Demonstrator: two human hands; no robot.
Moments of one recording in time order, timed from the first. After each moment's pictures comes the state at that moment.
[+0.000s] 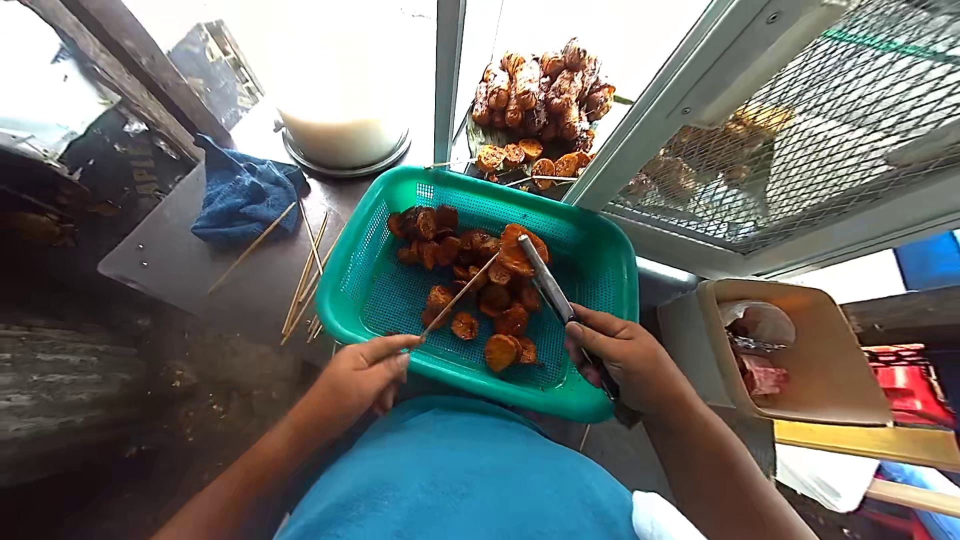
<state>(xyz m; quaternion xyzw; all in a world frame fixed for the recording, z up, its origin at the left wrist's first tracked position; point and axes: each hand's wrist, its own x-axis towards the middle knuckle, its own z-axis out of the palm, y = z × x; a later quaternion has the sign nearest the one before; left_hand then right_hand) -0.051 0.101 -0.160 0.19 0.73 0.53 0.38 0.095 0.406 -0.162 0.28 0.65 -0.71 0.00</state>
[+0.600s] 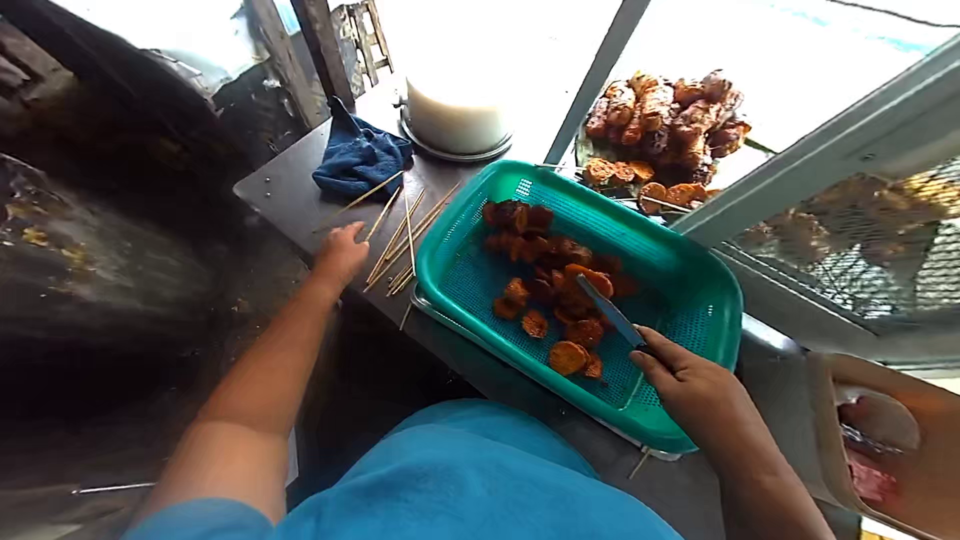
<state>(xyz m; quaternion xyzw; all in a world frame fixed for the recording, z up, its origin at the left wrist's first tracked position) -0.201 0.003 -0.226 0.03 0.94 0.31 0.10 0.092 0.382 -0.165 0.22 0.94 -0.25 0.03</state>
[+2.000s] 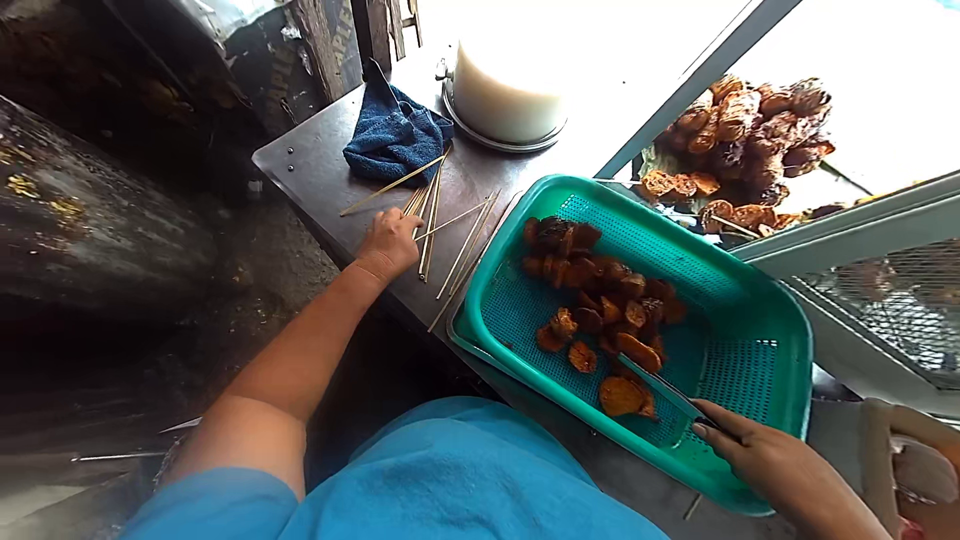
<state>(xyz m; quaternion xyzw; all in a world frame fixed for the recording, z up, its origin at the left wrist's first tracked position) -0.219 0.014 -0.241 0.17 0.96 0.20 0.10 0.107 0.416 -0.182 0.26 0.93 -0.14 0.23</state>
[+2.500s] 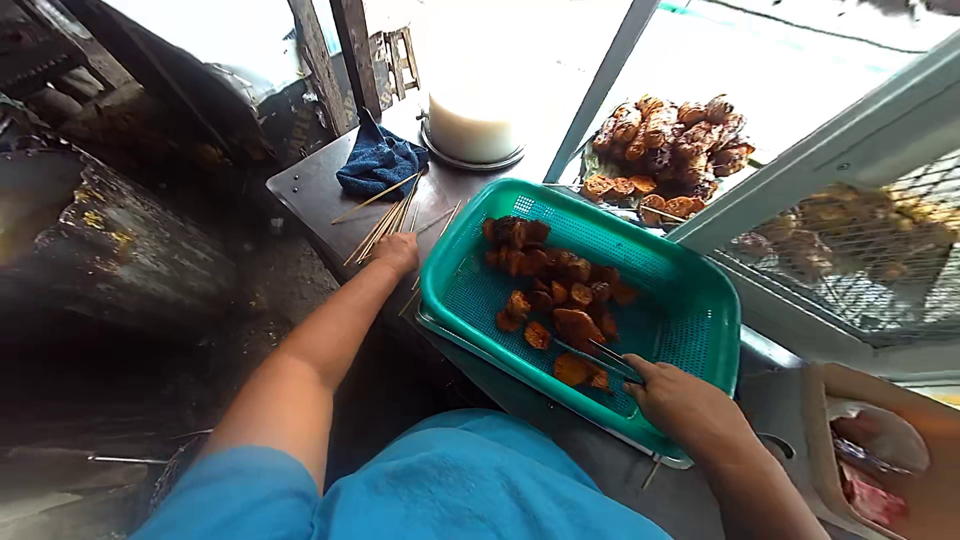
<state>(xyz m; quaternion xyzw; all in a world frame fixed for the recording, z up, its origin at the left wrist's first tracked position) -0.182 0.082 -0.239 0.09 0.98 0.05 0.15 0.100 0.402 -0.177 0.17 0.95 -0.03 0.26</state>
